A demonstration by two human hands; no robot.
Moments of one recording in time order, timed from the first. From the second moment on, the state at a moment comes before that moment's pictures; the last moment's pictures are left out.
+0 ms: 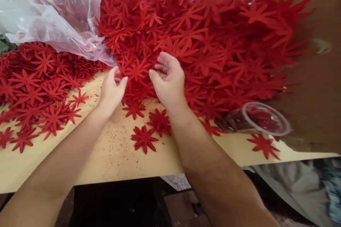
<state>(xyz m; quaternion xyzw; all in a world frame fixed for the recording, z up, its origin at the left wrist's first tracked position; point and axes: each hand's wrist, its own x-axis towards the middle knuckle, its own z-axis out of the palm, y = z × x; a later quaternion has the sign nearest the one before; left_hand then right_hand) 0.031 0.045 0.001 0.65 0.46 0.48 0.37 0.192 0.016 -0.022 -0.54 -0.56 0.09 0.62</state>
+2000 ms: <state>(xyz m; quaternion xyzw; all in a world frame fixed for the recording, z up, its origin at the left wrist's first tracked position) 0.019 0.001 0.019 0.49 0.38 0.38 0.68 0.153 -0.004 0.006 -0.48 -0.47 0.35 0.65</state>
